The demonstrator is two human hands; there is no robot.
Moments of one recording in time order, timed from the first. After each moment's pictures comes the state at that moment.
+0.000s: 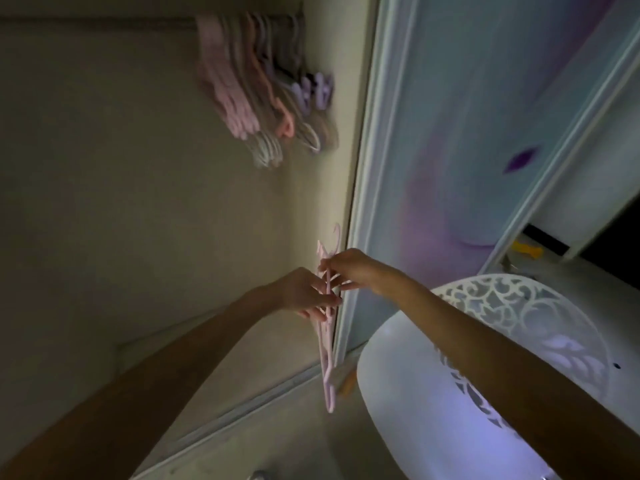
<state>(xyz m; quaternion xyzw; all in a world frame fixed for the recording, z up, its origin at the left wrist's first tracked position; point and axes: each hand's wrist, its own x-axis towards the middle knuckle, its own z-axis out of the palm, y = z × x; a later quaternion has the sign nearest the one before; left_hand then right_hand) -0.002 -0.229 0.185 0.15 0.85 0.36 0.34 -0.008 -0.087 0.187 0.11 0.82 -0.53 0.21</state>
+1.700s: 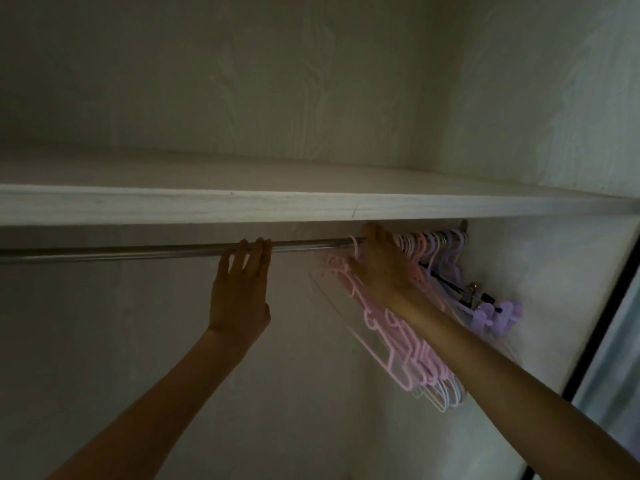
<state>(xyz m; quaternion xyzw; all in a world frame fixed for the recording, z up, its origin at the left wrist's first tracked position) -0.283 -0.552 0.365 0.03 0.95 -0.06 -0.32 -0.347 -0.333 0.399 -0.12 0.93 -0.11 -0.32</state>
